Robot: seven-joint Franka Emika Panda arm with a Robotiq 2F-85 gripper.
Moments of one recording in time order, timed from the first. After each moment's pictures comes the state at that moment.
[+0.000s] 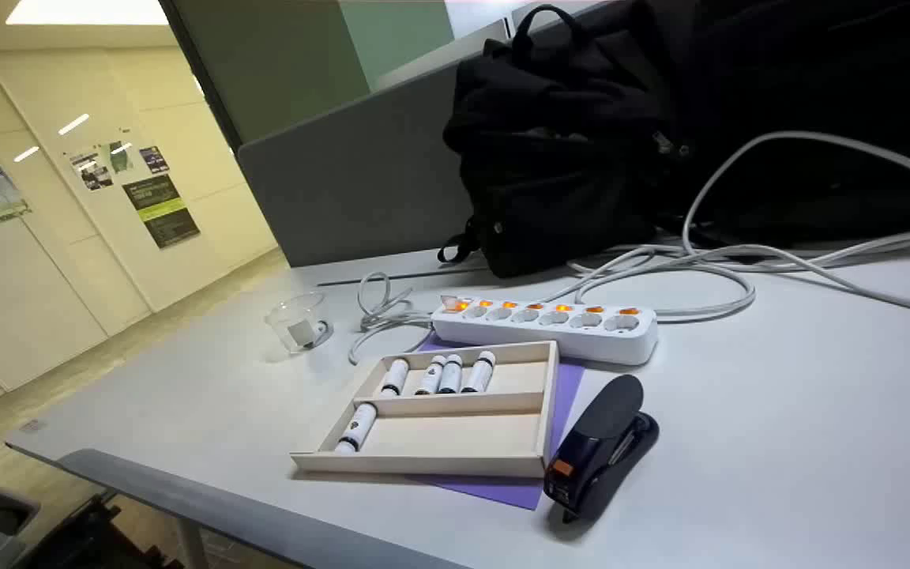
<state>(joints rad) -0.07 -0.86 -0.18 -2.51 -0.12 1.58 -0.30</state>
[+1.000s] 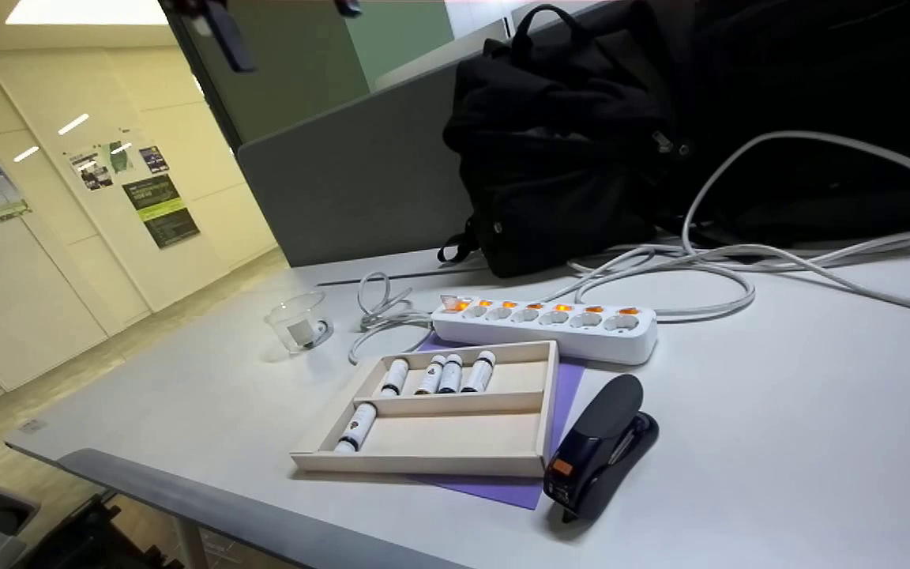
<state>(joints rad) -0.04 -0.61 -0.22 -2.54 -0.16 2.01 -0.38</state>
